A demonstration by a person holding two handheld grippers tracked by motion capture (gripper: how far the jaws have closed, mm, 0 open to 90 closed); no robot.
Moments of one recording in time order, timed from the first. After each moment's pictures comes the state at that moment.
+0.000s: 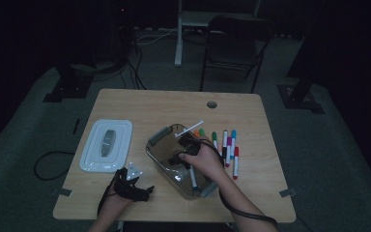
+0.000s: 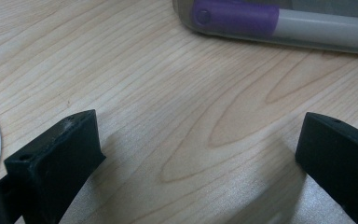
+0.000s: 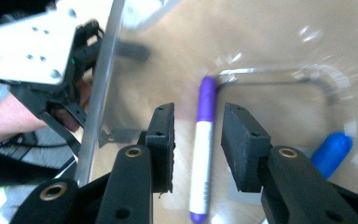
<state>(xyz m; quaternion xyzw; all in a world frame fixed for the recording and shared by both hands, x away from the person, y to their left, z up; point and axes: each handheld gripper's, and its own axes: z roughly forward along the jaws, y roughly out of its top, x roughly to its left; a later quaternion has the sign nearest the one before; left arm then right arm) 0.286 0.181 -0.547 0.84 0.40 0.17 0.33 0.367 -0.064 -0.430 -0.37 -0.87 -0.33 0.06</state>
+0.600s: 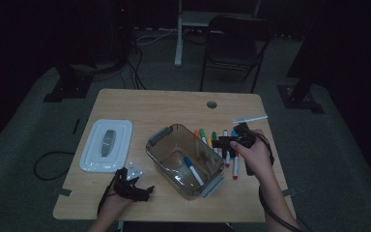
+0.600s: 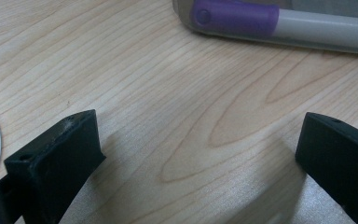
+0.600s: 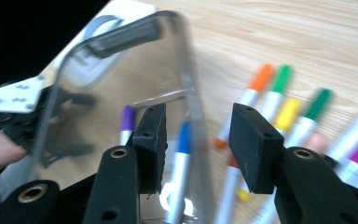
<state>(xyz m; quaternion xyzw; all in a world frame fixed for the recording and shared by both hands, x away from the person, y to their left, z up) 0.286 0.181 -0.547 0.84 0.40 0.17 0.33 0.364 -0.207 -0.394 -0.46 -0.79 -0.41 -0.03</state>
